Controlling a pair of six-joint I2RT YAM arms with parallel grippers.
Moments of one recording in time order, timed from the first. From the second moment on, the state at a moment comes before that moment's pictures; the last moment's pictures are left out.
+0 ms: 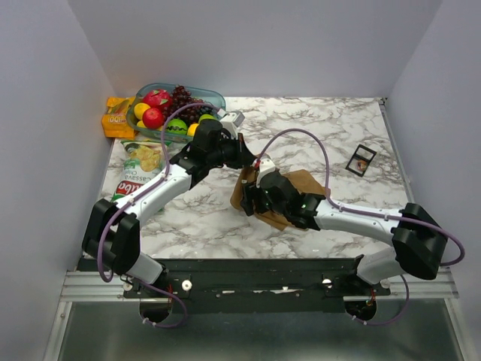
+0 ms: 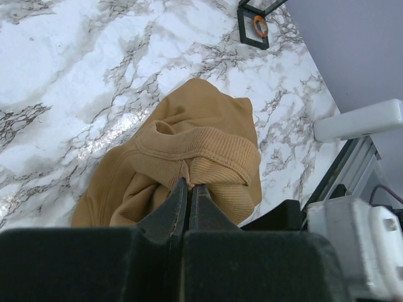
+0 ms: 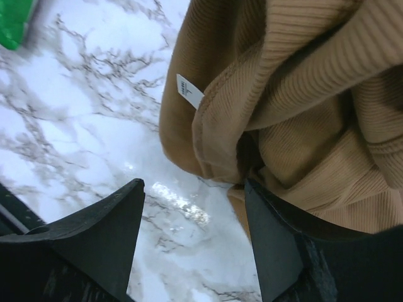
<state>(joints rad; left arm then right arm) -0.54 1.49 1.11 -0.04 0.42 -0.45 0.98 1.42 0.84 0.01 0.21 0.41</state>
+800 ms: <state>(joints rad) -0.52 1.45 1.11 -0.06 0.40 -0.42 0.95 1.58 0.84 0.25 0.14 0.22</state>
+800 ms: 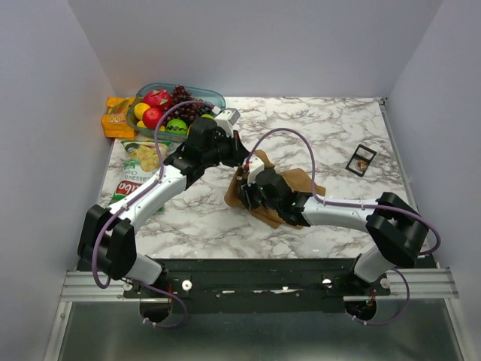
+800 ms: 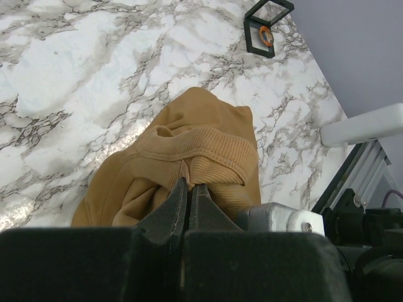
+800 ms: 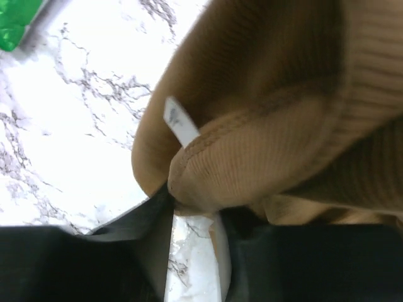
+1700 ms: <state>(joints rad) -0.67 1.19 1.68 -0.55 -0.03 -0.12 0.97 1.27 1.47 -0.54 0.93 0.18</state>
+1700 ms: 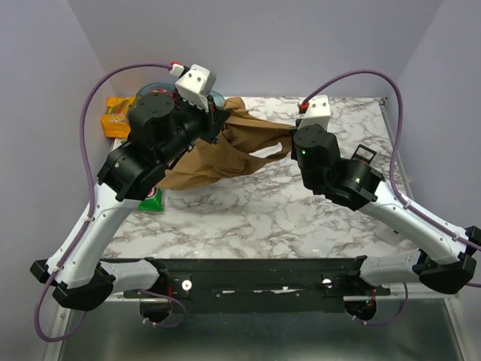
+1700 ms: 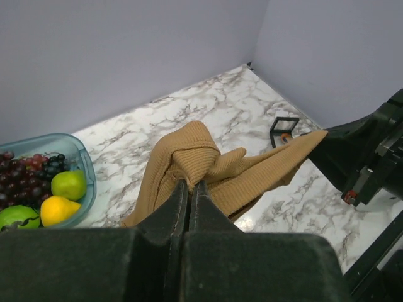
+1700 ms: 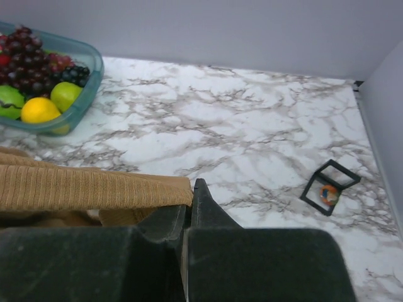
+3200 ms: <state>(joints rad) -0.70 1.85 1.38 -0.36 0.44 -0.04 0.44 1.48 0.92 -0.45 0.50 0.43</state>
